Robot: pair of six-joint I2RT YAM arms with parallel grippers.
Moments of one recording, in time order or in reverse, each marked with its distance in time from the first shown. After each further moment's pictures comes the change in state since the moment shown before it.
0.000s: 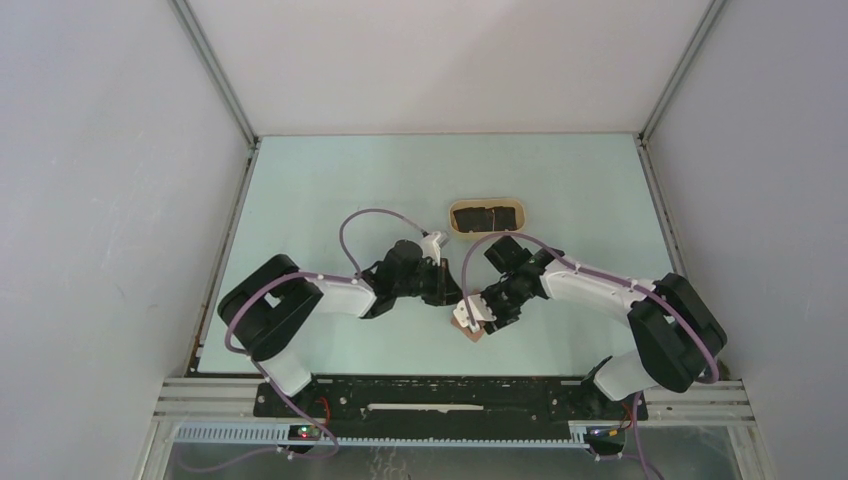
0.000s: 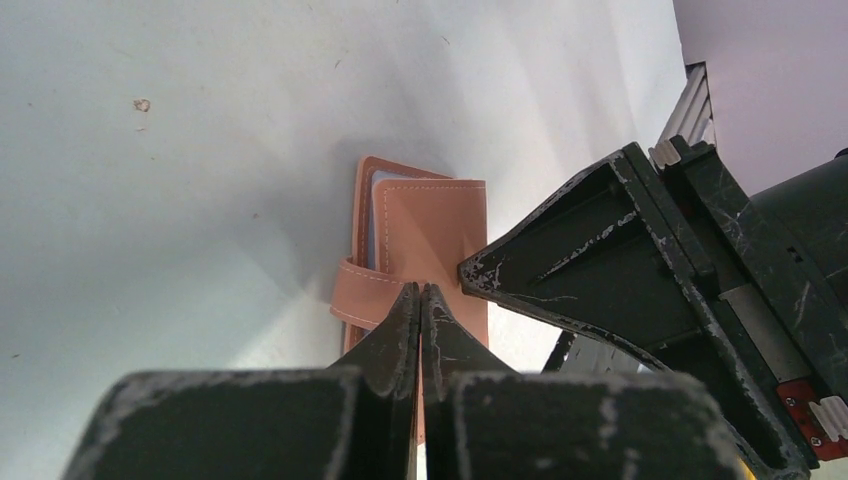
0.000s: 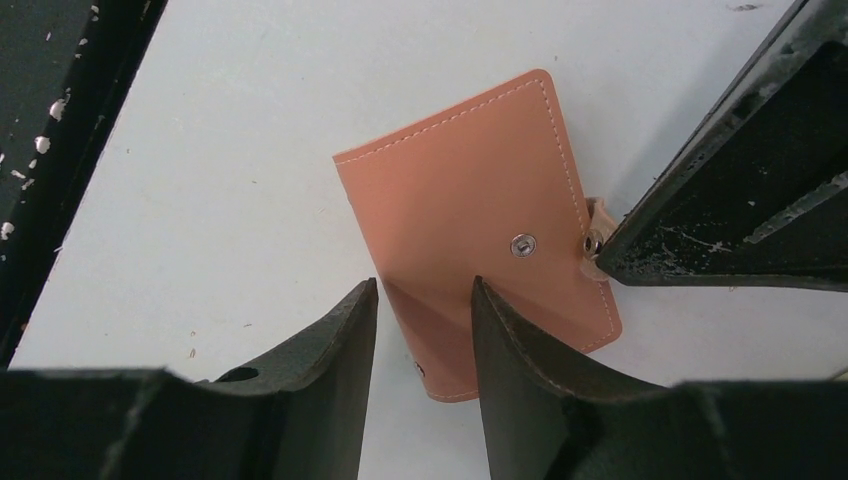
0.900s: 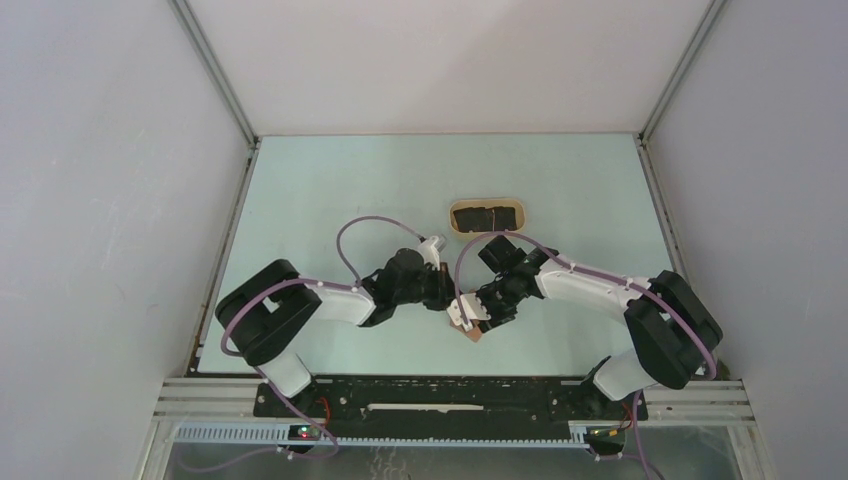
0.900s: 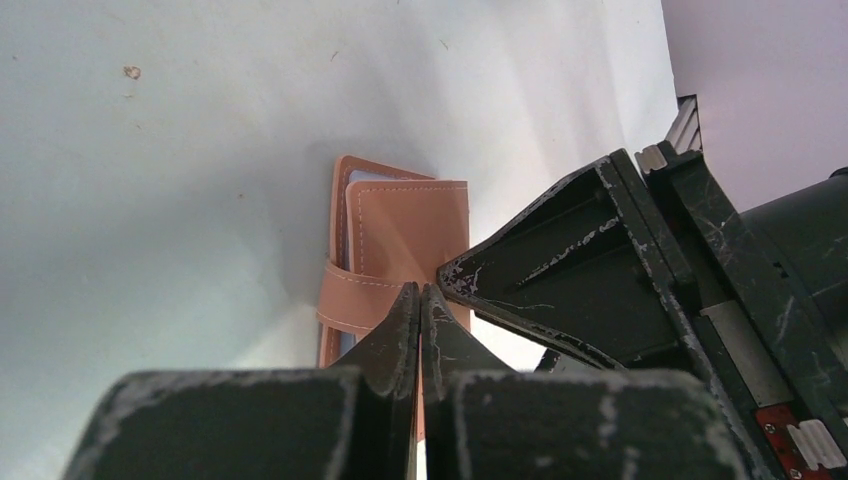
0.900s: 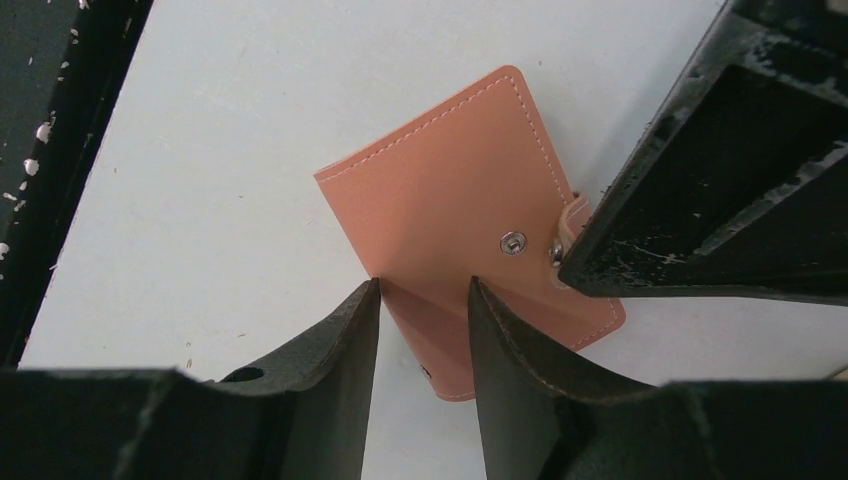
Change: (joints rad) left arm -0.051 -0.036 -0.051 0.055 -0.105 -0.084; right arm 0.033 0.023 0.028 0.008 0.038 0.067
